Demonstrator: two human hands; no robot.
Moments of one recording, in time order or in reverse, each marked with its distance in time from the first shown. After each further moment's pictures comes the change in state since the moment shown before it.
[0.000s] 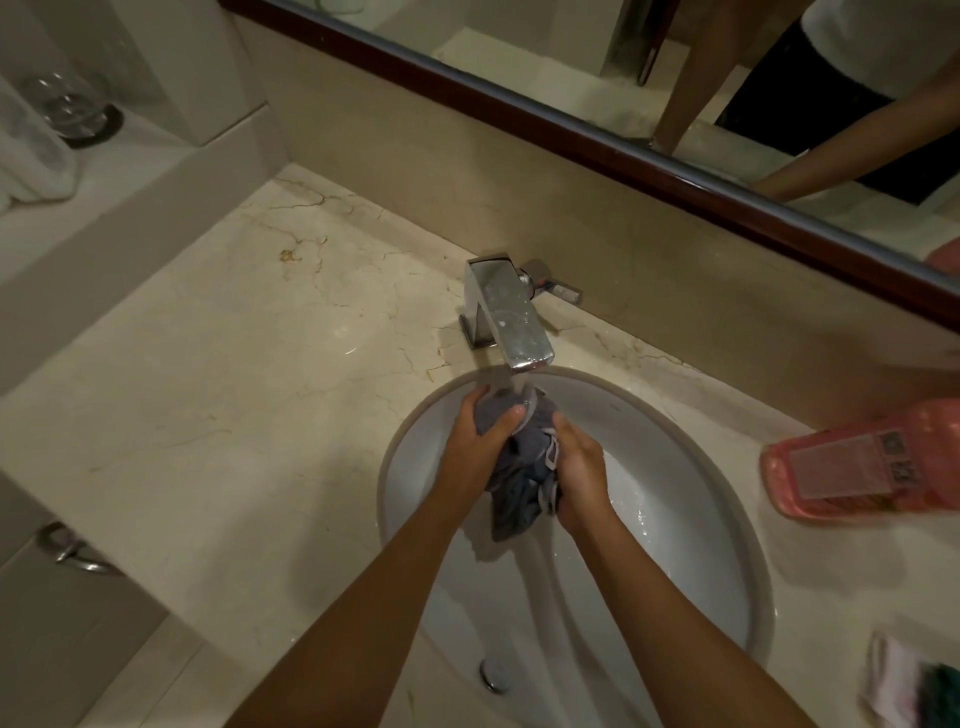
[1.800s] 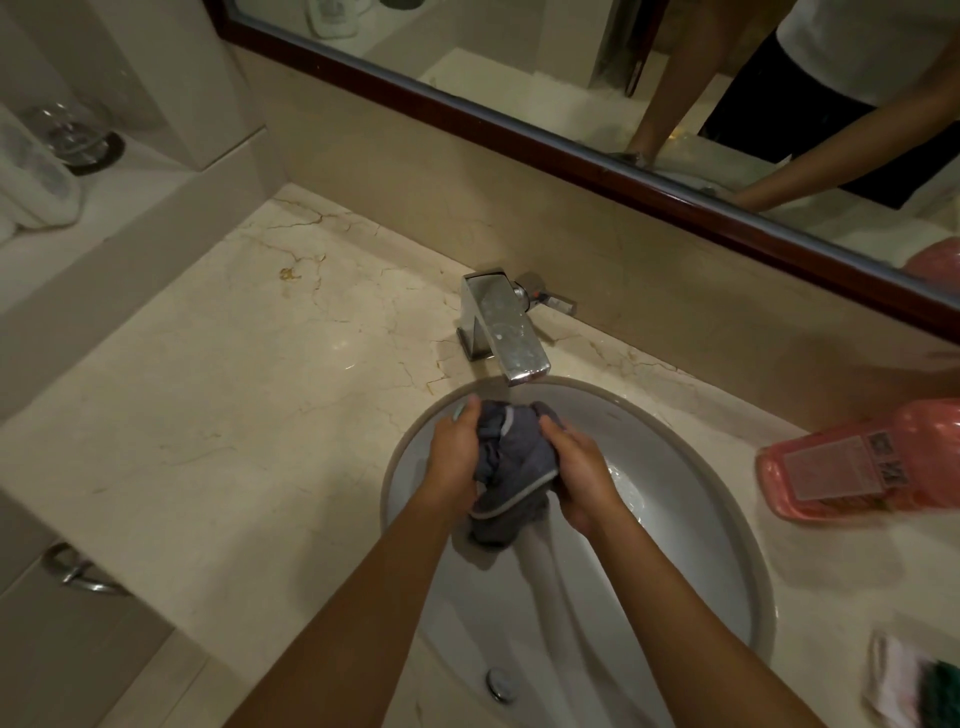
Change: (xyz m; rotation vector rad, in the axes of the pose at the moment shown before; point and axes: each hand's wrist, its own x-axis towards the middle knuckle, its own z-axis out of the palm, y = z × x) left_hand 0.016 0.012 -0.003 -0.283 0.123 -0.266; right_hand -0.005 -0.021 -0.005 0.055 -0.199 0.057
